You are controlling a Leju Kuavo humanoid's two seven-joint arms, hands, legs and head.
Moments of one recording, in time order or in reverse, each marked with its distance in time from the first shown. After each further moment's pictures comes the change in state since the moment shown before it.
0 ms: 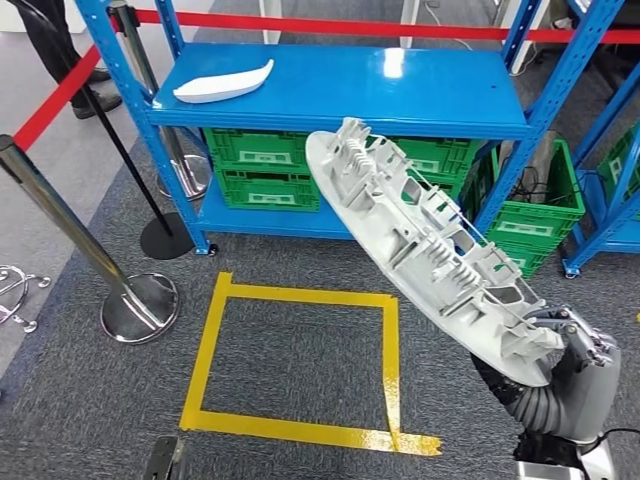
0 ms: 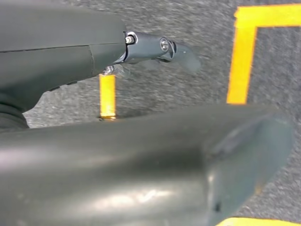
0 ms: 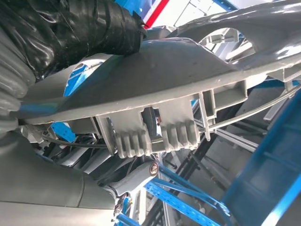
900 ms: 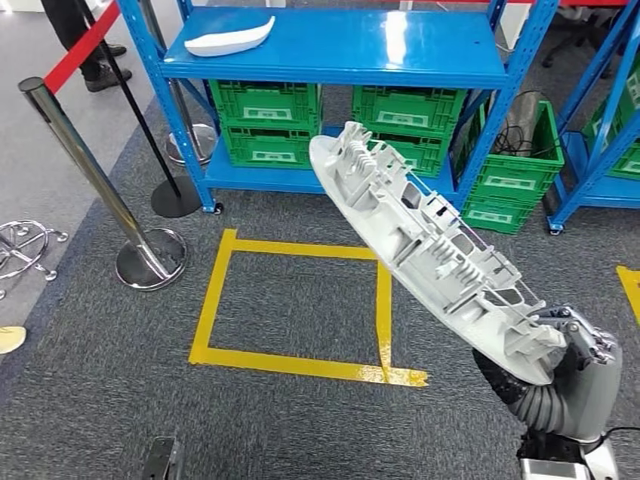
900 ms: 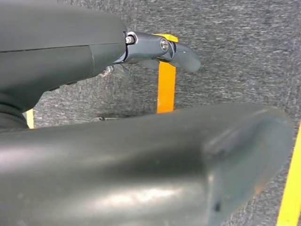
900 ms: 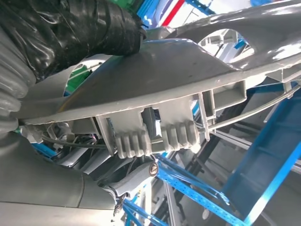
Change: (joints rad) left arm 0.000 0.006 0.003 -0.003 0.000 0.001 -0.003; right arm -0.003 -0.004 -0.004 0.001 -0.023 0.016 0.005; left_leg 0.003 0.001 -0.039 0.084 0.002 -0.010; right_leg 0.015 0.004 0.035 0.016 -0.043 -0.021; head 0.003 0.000
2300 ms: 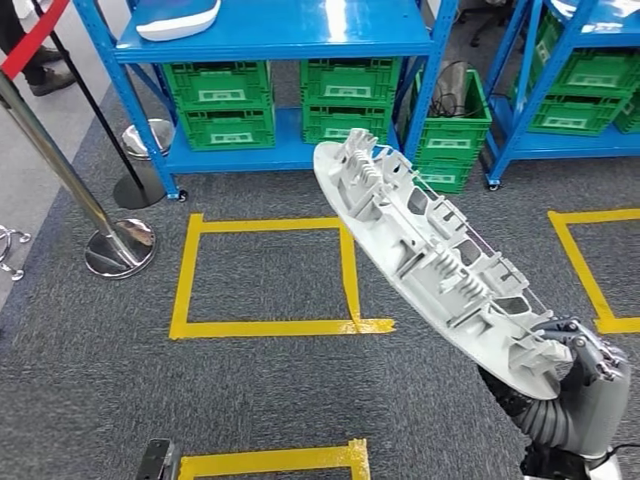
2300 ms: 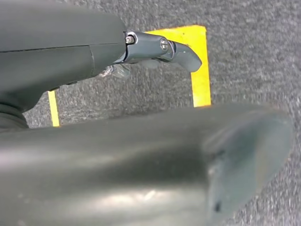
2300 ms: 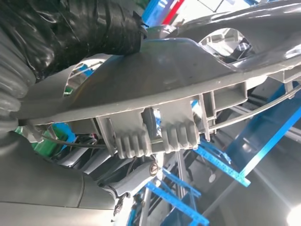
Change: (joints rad) left arm 0.015 0.008 0.004 -0.002 -0.014 -0.028 -0.030; right arm 0.030 0.001 -0.012 -0.010 0.011 -0.011 -0.024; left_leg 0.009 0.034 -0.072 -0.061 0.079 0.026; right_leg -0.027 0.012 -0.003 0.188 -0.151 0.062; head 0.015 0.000
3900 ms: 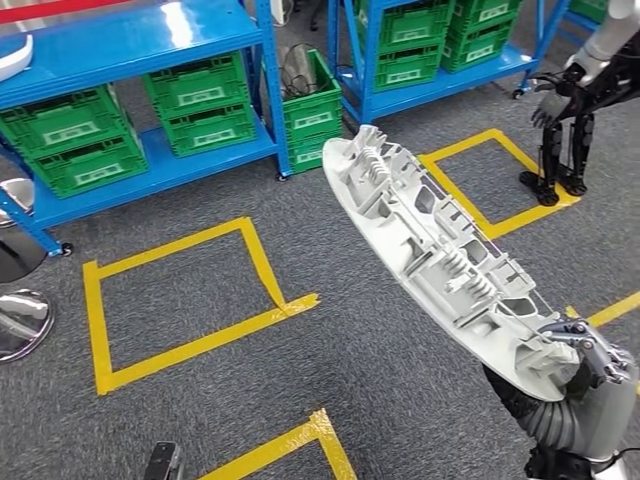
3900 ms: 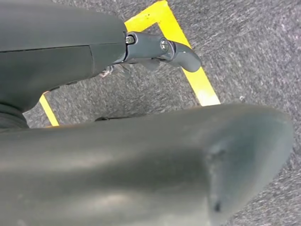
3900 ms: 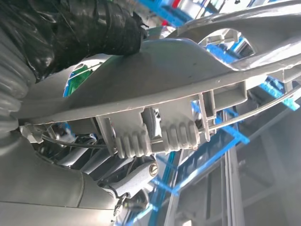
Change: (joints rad) left arm 0.006 0.003 0.000 0.000 -0.007 -0.002 -0.006; right arm 0.014 0.002 -0.004 -0.011 0.017 -0.020 0.006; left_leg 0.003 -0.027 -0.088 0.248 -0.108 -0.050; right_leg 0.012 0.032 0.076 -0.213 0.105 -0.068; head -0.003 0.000
